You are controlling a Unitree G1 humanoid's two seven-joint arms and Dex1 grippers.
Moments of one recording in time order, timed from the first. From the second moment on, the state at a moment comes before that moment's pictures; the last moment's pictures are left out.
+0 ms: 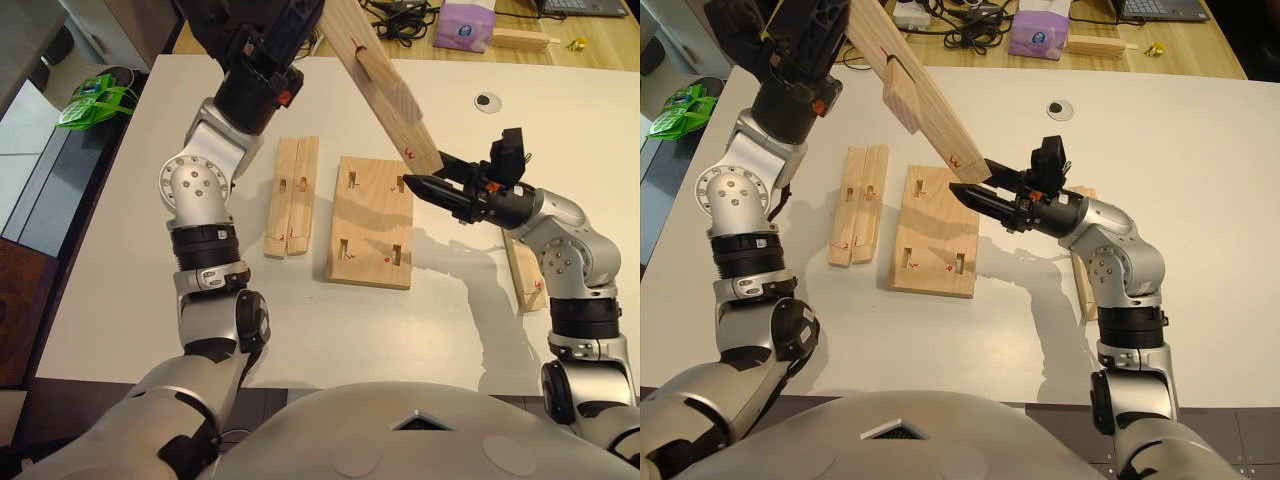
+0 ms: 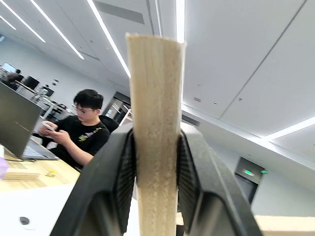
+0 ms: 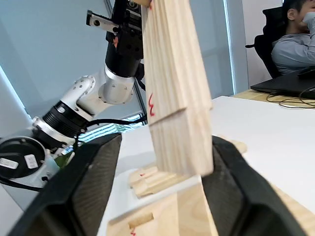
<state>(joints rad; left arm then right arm) -0.62 0.16 0.31 0.19 -1.02 0.63 -0.79 -0.23 -0.38 0.00 -0.07 0.65 0.48 1.03</state>
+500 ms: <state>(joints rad) -0.46 0.10 0.36 -0.14 -0.97 0.53 -0.46 -0.07 -0.55 0.09 -0.07 0.47 0.31 1.17</state>
